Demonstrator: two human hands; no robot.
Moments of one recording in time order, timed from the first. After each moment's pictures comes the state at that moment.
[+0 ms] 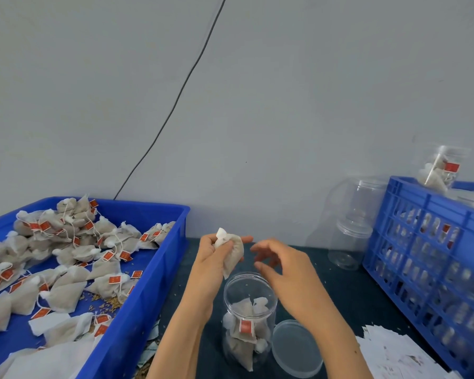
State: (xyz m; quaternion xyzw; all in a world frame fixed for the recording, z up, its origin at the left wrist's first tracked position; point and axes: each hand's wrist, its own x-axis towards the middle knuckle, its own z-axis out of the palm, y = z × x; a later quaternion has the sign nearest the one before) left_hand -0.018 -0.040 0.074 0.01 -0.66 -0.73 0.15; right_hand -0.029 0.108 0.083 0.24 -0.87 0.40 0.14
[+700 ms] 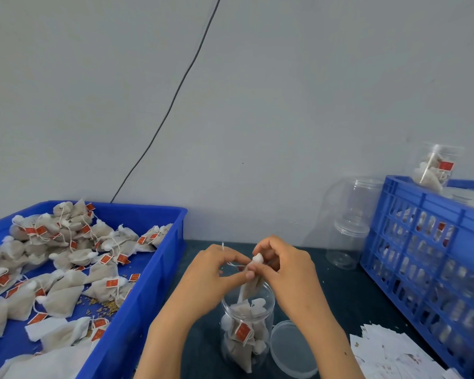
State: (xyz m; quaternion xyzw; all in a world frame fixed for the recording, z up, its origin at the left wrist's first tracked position) left_hand -0.011 -0.058 0.077 -0.11 -0.89 -0.43 0.13; right_hand -0.032 0.104 0.079 0.20 -0.86 0.43 0.19
